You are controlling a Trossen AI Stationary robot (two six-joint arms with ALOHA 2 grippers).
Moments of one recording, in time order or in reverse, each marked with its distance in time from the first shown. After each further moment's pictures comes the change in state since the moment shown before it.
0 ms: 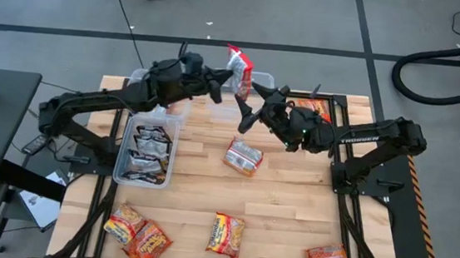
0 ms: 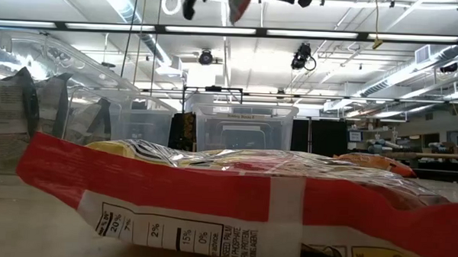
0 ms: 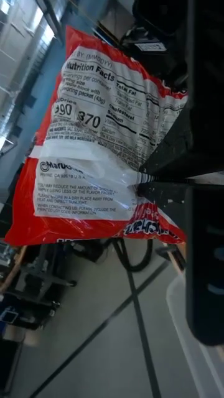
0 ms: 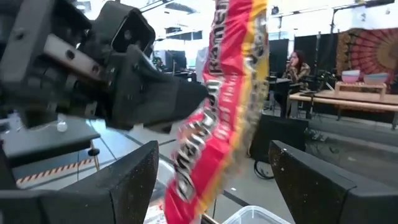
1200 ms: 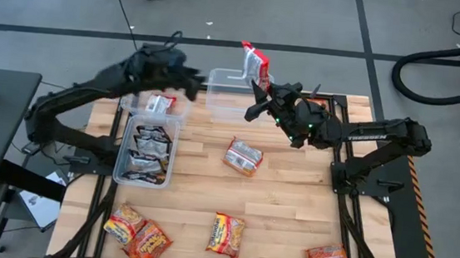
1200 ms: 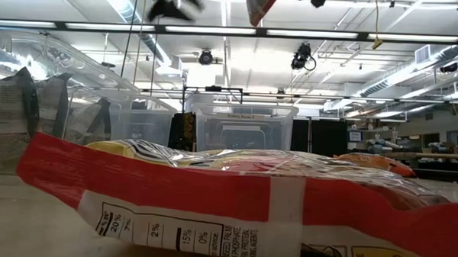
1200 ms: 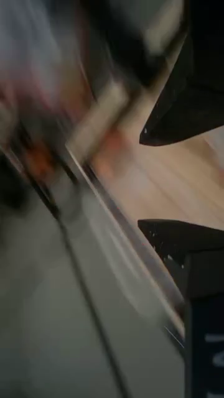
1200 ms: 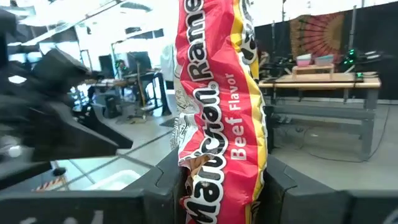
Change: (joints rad) left arm 0.173 -0.142 0.084 -0.675 0.124 0.134; right arm -0.027 -0.054 0.033 -0.116 0.147 0.103
